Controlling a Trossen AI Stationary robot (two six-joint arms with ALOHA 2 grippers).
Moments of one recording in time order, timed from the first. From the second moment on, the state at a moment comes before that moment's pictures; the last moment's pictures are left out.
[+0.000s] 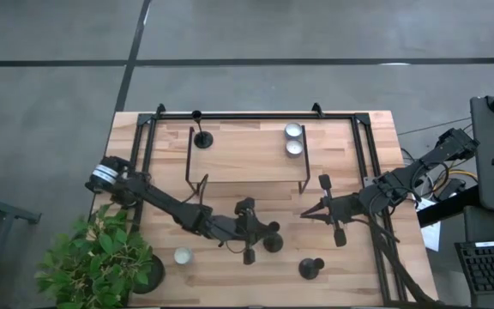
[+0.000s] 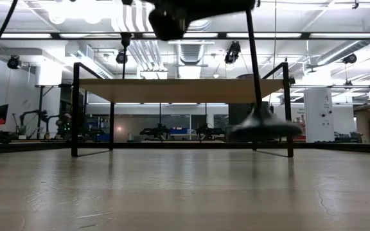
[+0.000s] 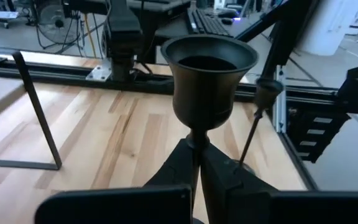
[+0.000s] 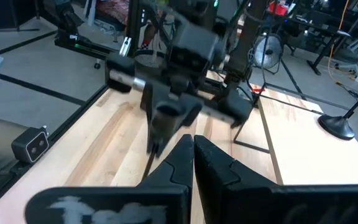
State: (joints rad) left arm -0.40 1.77 1.09 0.48 -0.38 -0.22; right arm 0.54 0.98 0.76 -0.08 0.36 -0.08
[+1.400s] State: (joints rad) left arm -0.28 0.99 1.06 -0.56 -1.01 -0.38; right arm 0.54 0.98 0.76 -0.08 0.36 -0.08
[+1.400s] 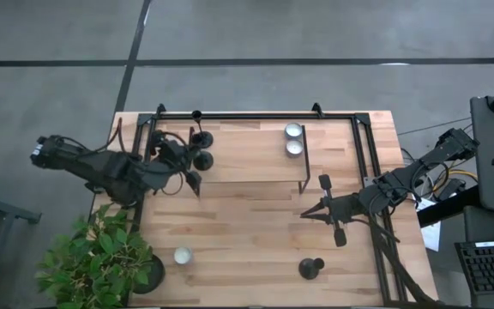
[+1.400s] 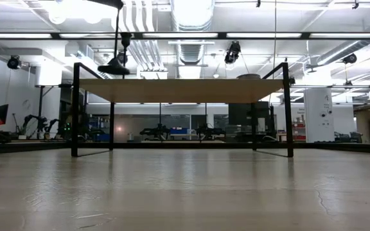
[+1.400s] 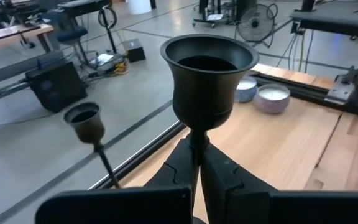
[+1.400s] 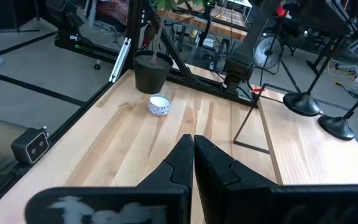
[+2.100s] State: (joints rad) left arm -0.12 0.96 0.94 -0.52 -1.00 -0.54; right arm 0.54 0.98 0.76 -0.08 0.36 -0.08
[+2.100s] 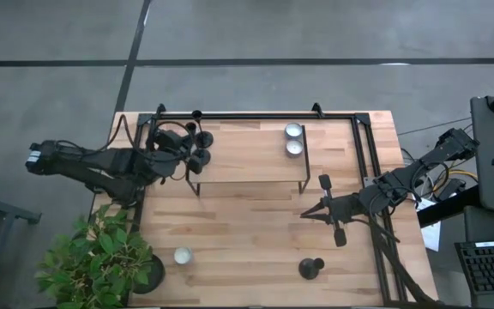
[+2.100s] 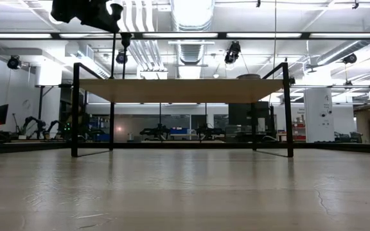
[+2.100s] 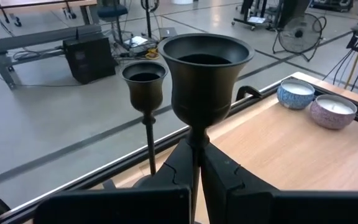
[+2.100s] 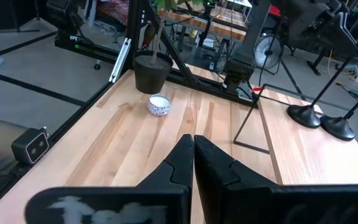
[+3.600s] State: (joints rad) left arm -0.07 0.97 0.83 -0.38 -0.87 -0.55; right arm 0.54 0.98 0.76 -0.08 0.36 -0.08
